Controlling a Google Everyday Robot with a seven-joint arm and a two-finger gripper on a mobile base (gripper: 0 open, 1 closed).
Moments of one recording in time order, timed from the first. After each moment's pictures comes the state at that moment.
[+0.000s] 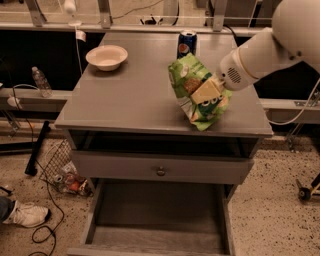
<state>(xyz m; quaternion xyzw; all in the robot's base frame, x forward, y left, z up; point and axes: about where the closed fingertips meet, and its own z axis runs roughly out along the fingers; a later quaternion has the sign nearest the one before) 0.598 -0.115 0.893 -0.41 0.84 0.16 0.30</state>
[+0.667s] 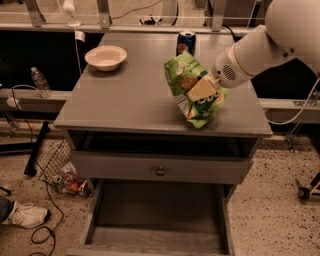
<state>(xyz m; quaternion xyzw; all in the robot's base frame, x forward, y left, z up) 0.606 -0.103 0.894 -0.42 0.84 0.17 0.30</state>
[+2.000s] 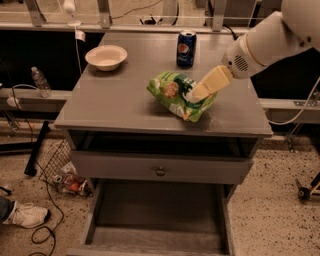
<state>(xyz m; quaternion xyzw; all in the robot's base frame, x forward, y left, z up) 0.609 -0.127 0.919 -0.42 0.84 0.13 0.32</state>
